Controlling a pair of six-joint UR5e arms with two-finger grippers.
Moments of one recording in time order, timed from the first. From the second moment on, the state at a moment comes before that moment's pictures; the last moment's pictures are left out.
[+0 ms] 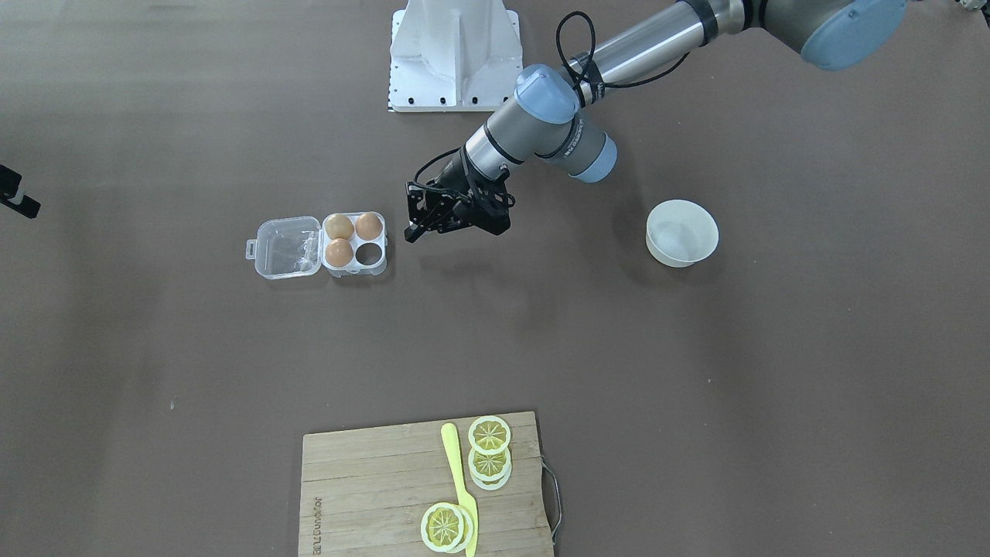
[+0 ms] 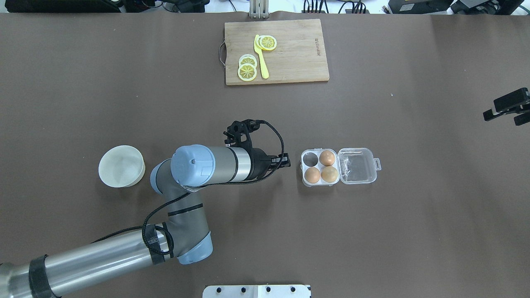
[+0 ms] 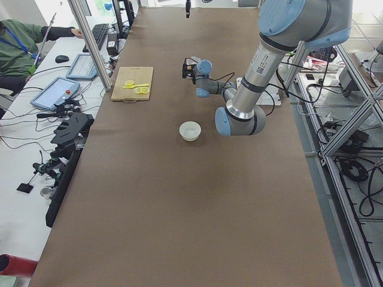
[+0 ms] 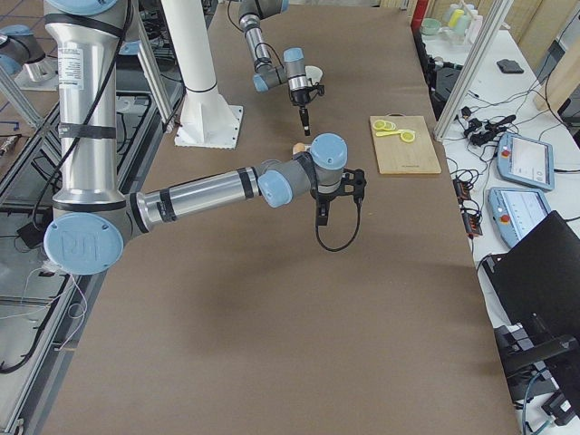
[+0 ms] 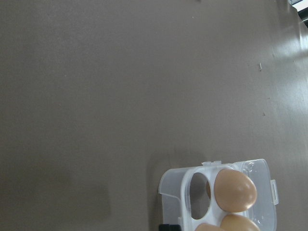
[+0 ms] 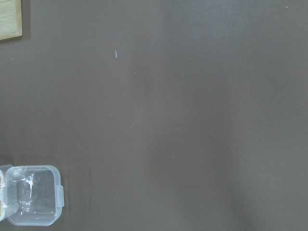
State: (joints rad) left arm -0.39 -2.32 -1.27 -2.66 -1.69 -1.52; right arm 1.26 -1.61 1.90 -1.35 2.48 0.61
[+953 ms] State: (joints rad) left arm -0.35 -2.37 -1.22 -2.66 -1.62 -1.53; right arm 1.16 -1.62 1.94 -1.26 2.44 0.85
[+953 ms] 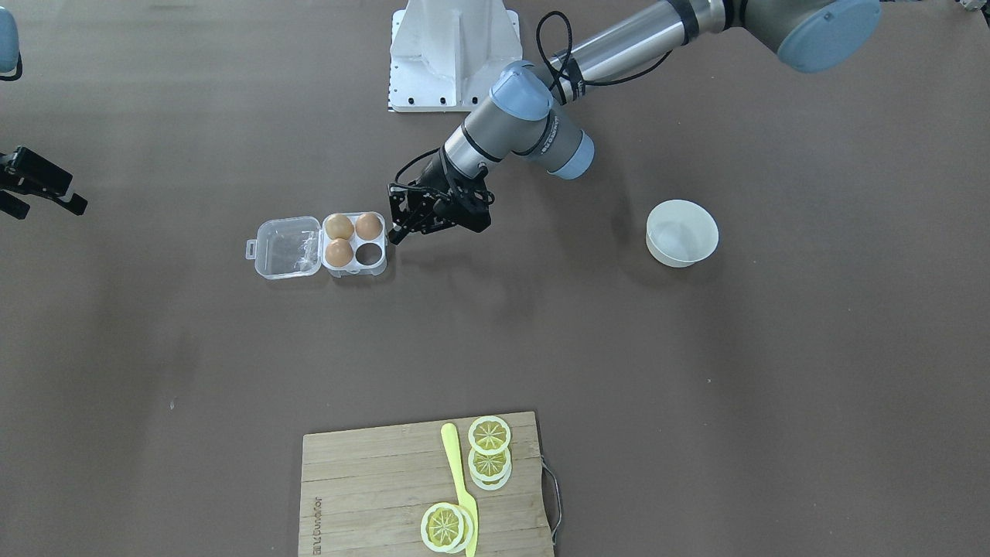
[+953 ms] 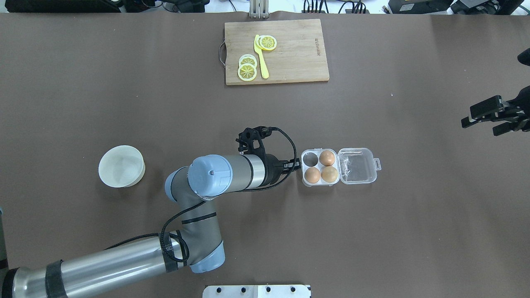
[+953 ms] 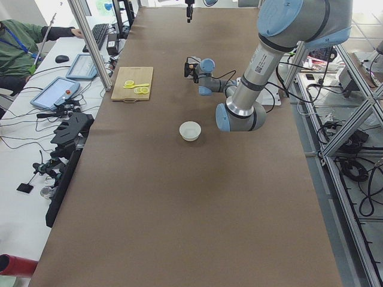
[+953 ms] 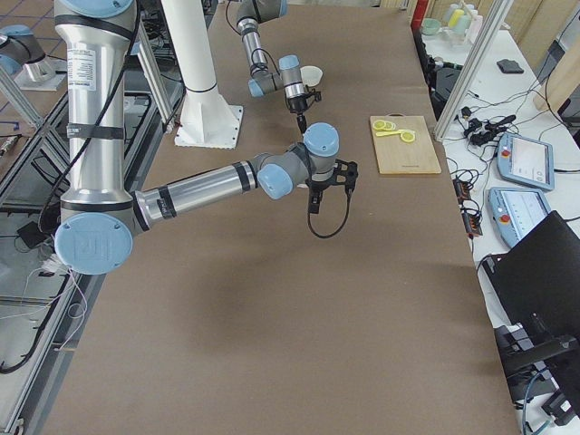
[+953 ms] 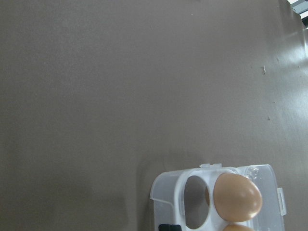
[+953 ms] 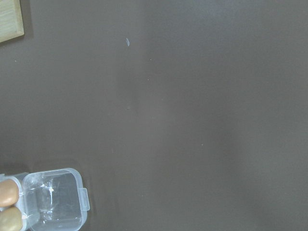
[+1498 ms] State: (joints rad) left arm -0.34 -2.37 -1.21 -2.66 -1.61 -1.53; right arm 1.10 -1.63 1.94 -1.17 2.41 0.93
